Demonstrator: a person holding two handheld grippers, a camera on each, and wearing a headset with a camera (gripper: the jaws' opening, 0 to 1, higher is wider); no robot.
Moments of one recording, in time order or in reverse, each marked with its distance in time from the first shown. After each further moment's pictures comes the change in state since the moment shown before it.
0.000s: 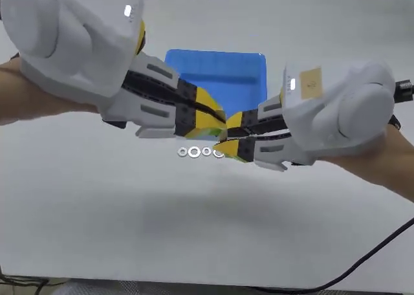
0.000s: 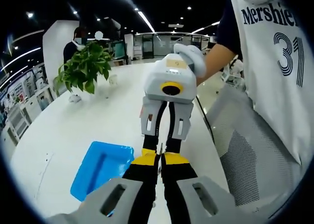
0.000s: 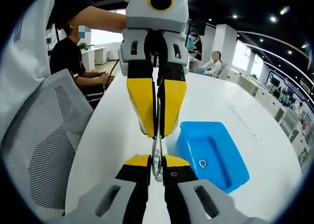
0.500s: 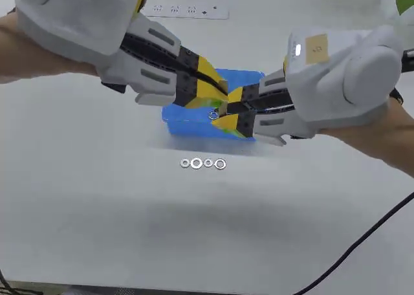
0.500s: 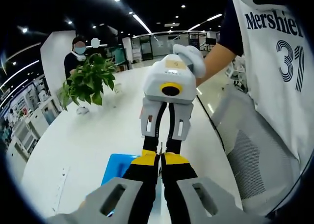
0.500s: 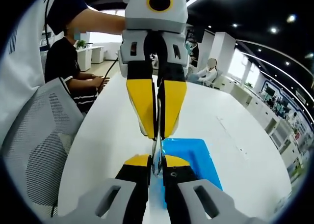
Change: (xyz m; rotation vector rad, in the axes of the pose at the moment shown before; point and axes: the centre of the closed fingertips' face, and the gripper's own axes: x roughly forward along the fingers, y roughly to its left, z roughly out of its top) left arm -0.022 0.027 0.030 0.097 0.004 0.038; right arm -0.012 -0.036 0.033 -0.067 -0.020 -0.066
